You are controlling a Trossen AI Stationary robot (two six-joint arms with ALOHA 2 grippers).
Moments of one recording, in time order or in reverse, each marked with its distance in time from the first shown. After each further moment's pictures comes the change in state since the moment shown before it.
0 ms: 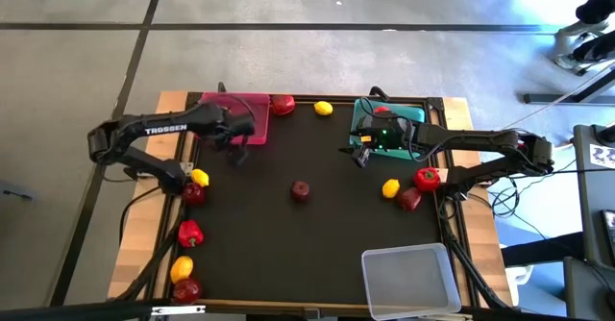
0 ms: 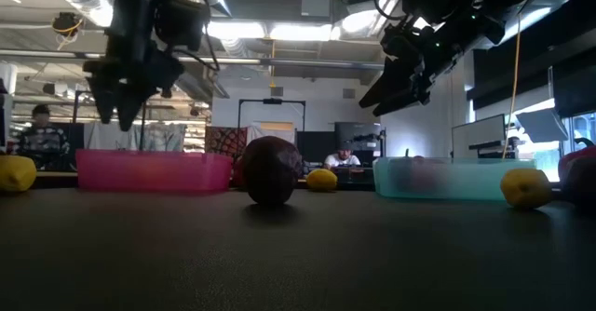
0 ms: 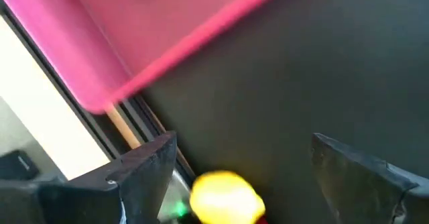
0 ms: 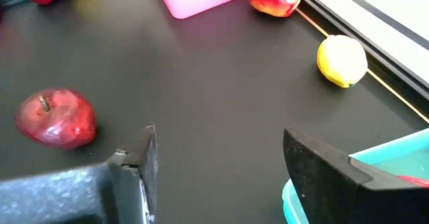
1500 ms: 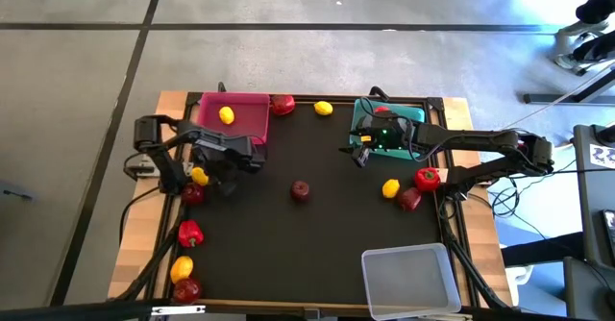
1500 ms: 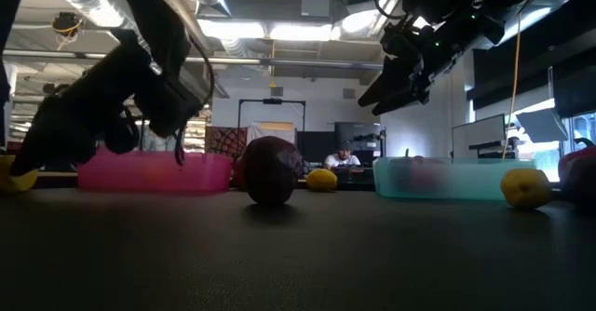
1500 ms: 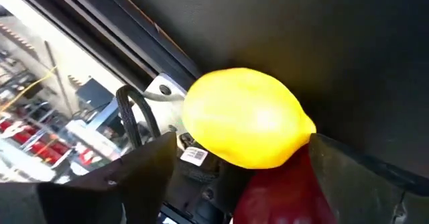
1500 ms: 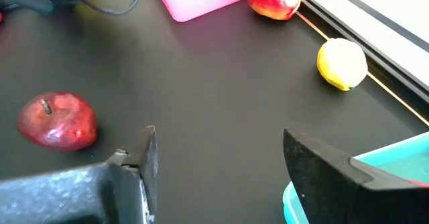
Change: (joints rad) left arm -0.180 0.404 -0.163 -0.090 0.118 -0.033; right arm 0.000 0.000 0.000 0.009 0.000 0.000
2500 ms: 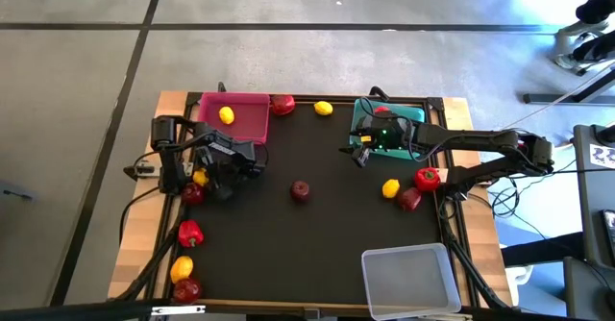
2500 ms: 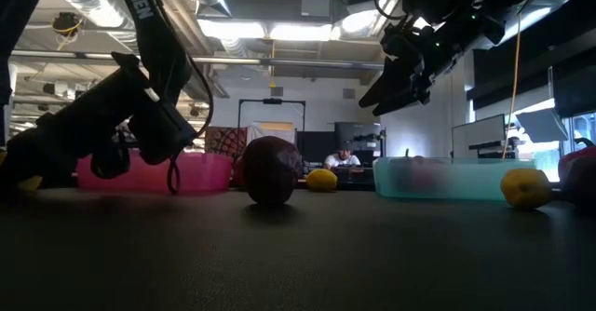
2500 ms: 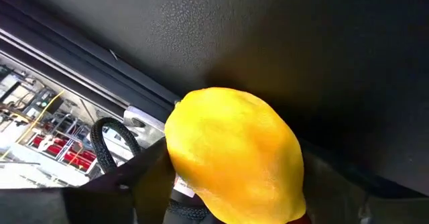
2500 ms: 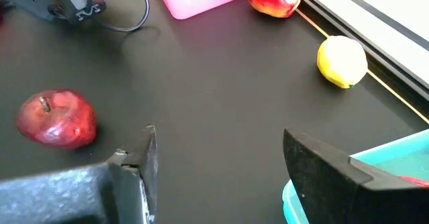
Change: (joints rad) left arm 0.000 0.126 -0.036 0.077 0.006 0.168; right arm 0.000 0.000 0.000 -0.007 0.000 0.000
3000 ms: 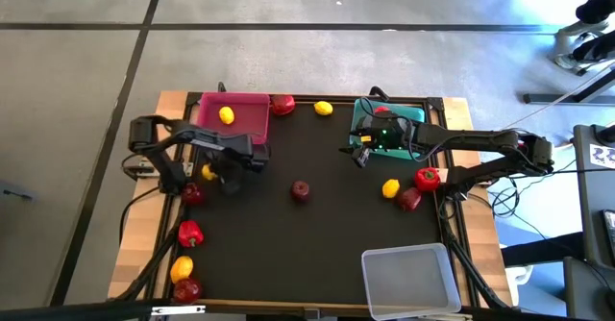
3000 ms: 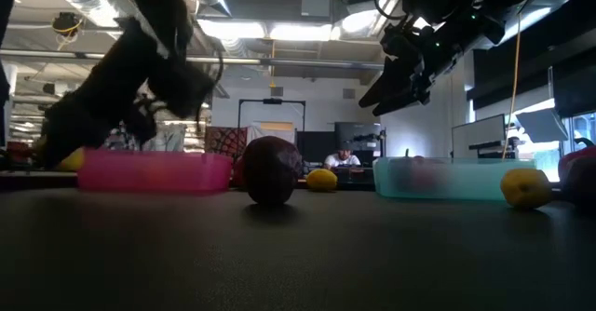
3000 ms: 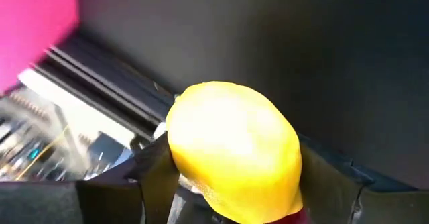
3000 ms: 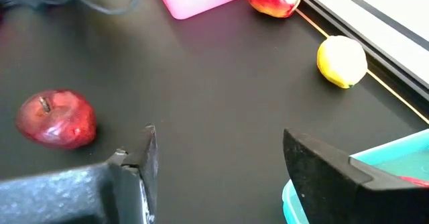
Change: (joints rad) left arm -0.021 -0.196 0.102 -0.042 -0.078 0.008; right arm 0.000 0.000 0.000 0.000 0.000 0.000
